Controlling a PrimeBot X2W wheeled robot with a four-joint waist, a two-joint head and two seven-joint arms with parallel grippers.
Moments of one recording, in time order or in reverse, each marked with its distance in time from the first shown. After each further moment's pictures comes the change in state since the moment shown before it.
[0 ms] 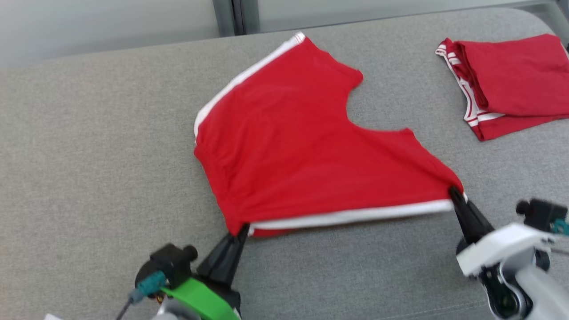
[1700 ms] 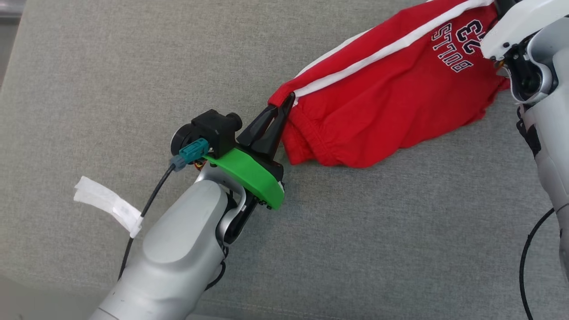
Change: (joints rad) left arm -0.517 -0.204 -0.054 0.282 0.018 -0.036 0.000; right arm -0.844 0.147 -0.245 0.525 -0.417 0.000 0.286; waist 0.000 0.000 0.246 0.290
